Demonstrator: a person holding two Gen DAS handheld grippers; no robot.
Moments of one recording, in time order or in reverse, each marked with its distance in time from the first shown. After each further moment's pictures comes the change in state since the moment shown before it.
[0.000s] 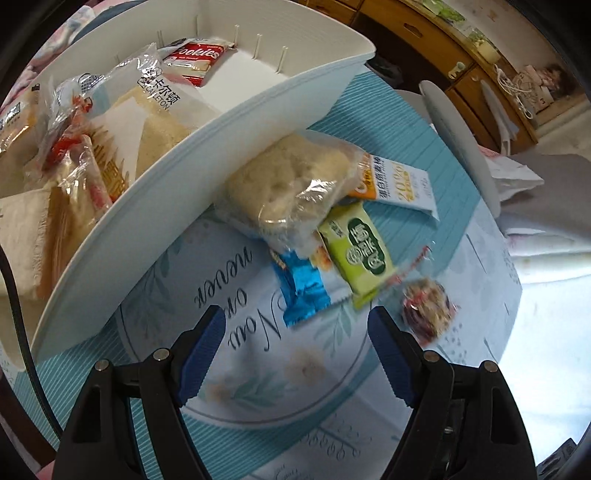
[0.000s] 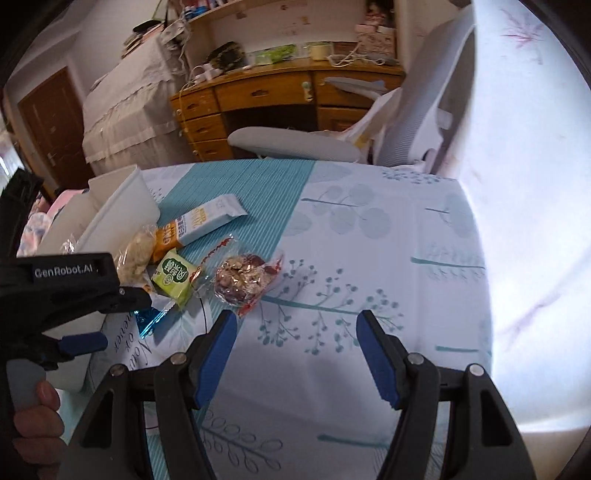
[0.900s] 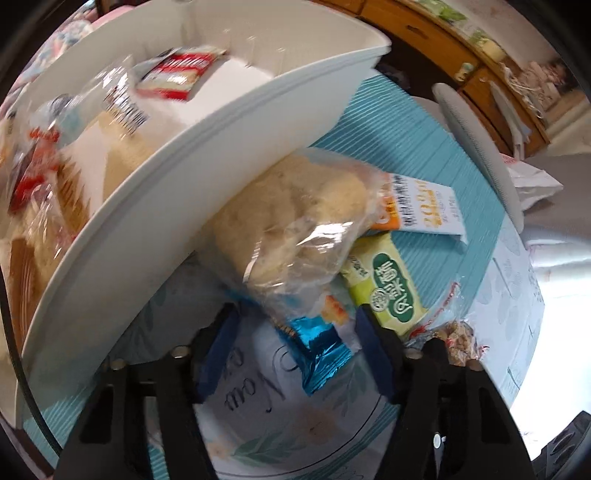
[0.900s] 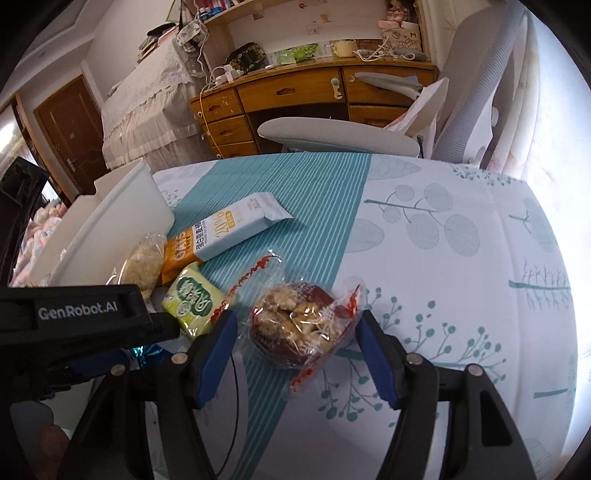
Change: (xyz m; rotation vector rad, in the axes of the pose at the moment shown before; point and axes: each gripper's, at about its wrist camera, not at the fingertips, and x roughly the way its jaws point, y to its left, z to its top) left arm 0.040 -0.020 0.033 0.054 -0.055 0.042; right arm 0.063 0.027 0.014 0.023 -0.033 0.115
